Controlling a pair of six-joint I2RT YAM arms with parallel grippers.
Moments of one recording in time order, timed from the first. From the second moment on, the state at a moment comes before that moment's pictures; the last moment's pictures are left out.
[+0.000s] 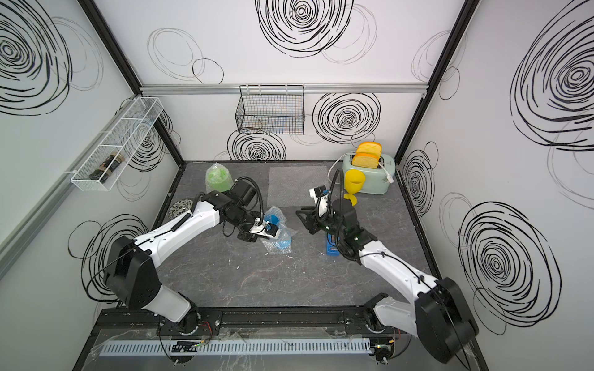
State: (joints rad) left arm -0.52 1.58 1.27 -0.94 0.54 1.38; right arm 0.52 1.28 0.73 0.19 -0.40 0.36
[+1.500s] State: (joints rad) left arm -0.54 1.79 1.53 -1.23 0.57 1.45; right arm 0.57 1.54 0.98 -0.10 -0.77 0.31
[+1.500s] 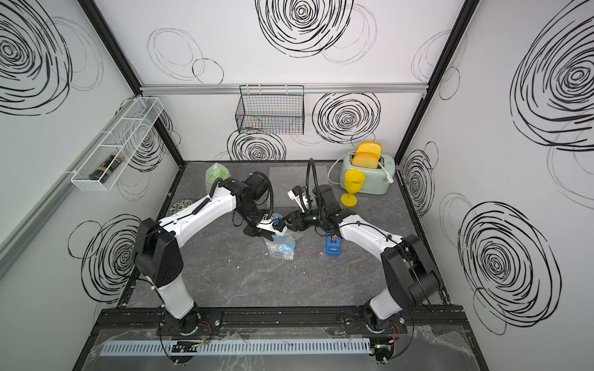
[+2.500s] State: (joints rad) left arm -0.23 1.31 1.19 -0.56 0.68 0.37; right arm 0.69 1.60 1.17 -0.43 -0.41 0.24
